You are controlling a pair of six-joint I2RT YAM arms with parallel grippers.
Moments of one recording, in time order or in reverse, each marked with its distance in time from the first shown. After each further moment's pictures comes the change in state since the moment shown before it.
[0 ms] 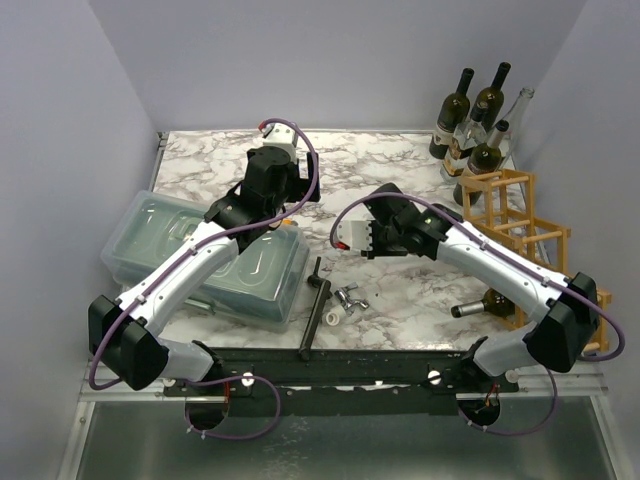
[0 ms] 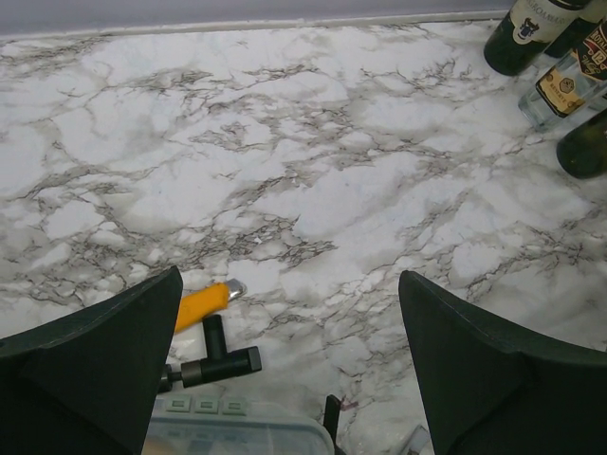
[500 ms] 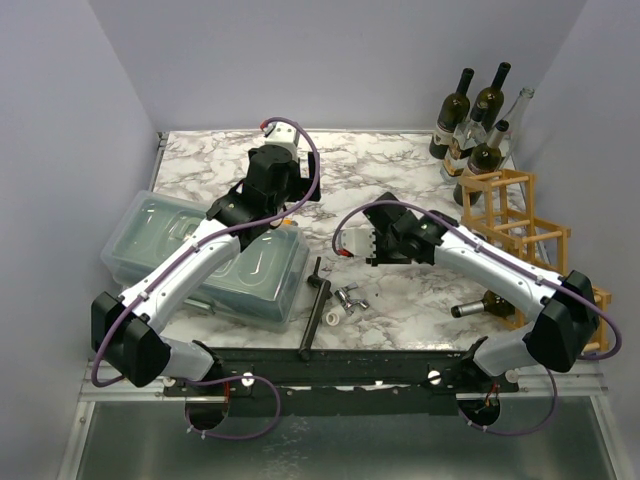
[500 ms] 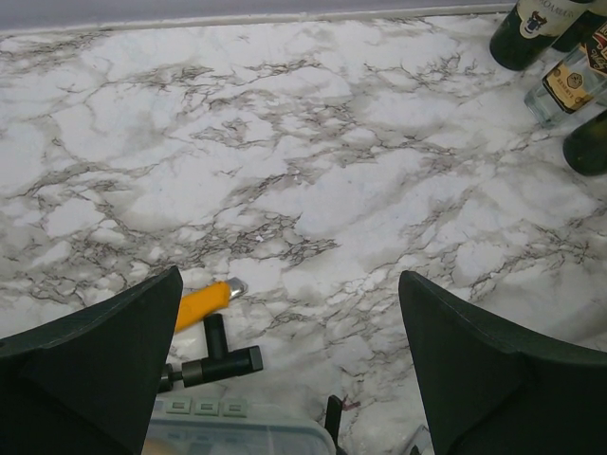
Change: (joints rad) left arm 0.006 0.018 0.013 -0.010 0.001 0.000; right arm 0.001 0.003 -0.075 -0.001 0.047 0.038
